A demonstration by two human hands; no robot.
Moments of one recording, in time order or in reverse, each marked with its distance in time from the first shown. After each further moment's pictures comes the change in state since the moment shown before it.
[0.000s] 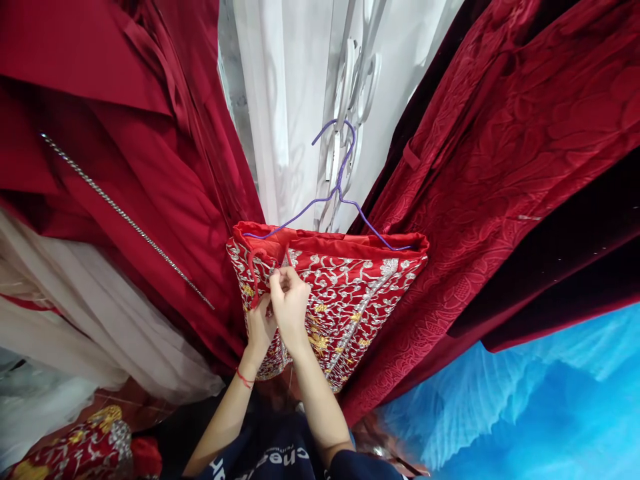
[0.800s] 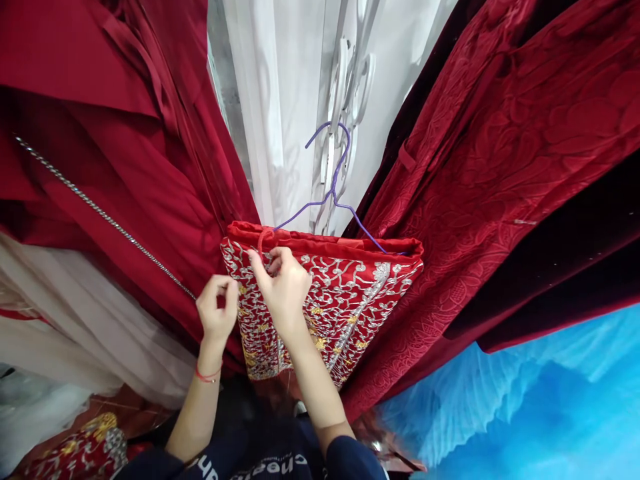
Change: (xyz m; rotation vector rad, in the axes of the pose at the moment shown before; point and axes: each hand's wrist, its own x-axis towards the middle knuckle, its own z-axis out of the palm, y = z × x) left_hand 0.052 0.008 -0.076 -0.211 0.325 0.346; right_hand 0.036 -0.038 0.001 -0.345 0.167 -0.198
